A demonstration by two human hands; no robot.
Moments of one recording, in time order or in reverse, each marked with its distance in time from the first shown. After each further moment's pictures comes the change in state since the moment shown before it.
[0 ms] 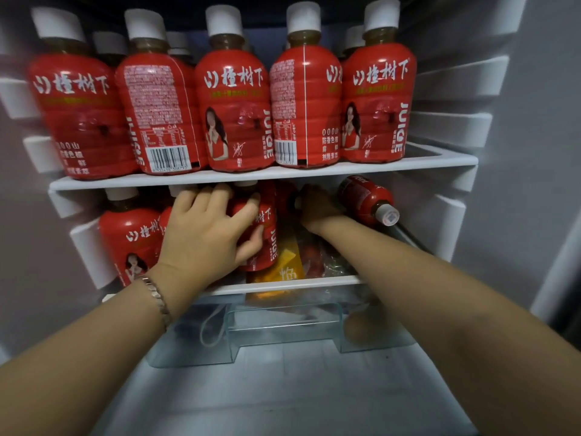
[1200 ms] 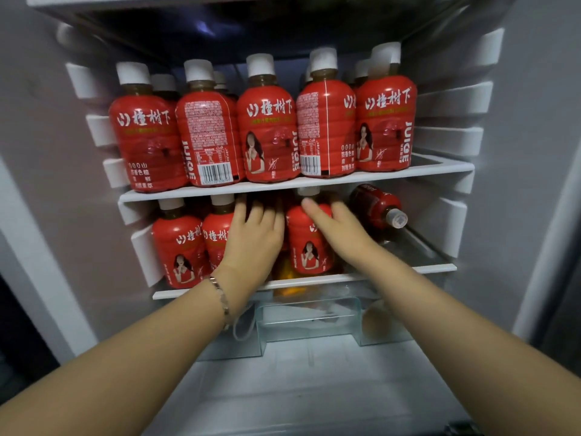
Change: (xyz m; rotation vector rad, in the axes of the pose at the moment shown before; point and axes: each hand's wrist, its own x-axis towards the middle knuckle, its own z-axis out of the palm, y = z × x) left_hand 0.007 0.018 -0.015 0.134 -0.411 0.013; right_hand -0.115 -0.046 -0.031 0.801 0.112 -0.040
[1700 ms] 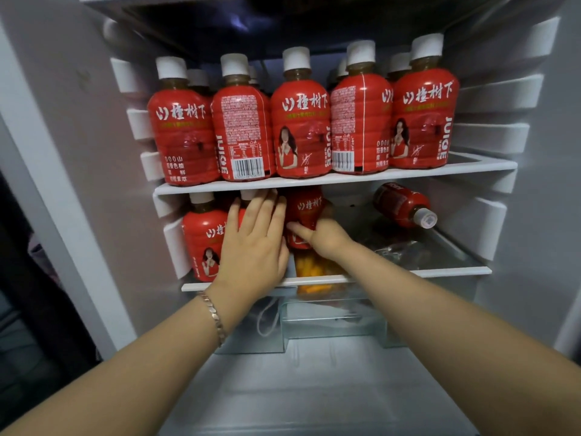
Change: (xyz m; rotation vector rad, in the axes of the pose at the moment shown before) left_hand -0.033 -0.022 0.020 -0.350 0.165 -0.128; right_hand 0.041 0.027 0.058 -0.235 -0.163 0.073
